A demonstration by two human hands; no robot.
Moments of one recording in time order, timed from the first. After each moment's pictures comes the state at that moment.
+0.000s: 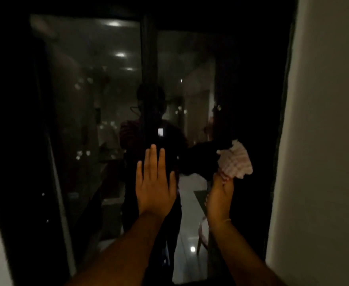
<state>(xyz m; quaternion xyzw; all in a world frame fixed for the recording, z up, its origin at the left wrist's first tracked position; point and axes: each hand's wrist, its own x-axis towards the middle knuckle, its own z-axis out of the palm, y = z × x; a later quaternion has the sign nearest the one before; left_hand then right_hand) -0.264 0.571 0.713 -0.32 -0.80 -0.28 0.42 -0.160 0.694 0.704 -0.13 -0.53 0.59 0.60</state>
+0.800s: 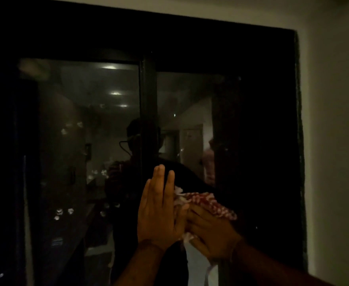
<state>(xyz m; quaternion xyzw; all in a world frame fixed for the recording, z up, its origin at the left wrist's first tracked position) -0.335 0.612 0.769 -0.45 -0.61 -0.33 0.56 -0.236 0.798 0.727 0.18 -0.82 -0.24 0.48</state>
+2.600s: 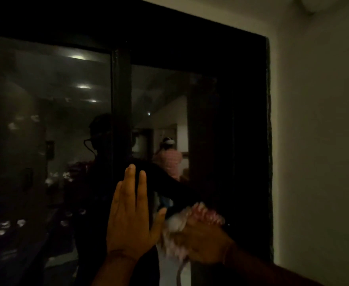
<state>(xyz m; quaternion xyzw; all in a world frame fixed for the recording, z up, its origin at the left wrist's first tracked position) -0.332 0.611 0.771 -0.43 -0.65 -0.31 0.54 -0.190 0.830 0.720 0.14 -0.82 -0.38 0.40</state>
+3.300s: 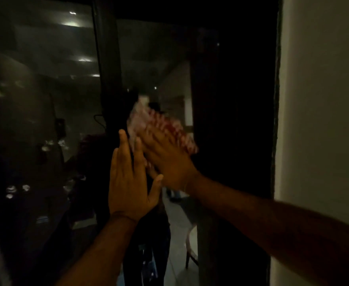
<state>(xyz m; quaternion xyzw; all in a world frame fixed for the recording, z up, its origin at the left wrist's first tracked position) -0.326 0.612 0.771 -0.45 -0.64 -0.34 0.52 -0.264 0.764 0.820 0.12 -0.83 -0.18 0.52</state>
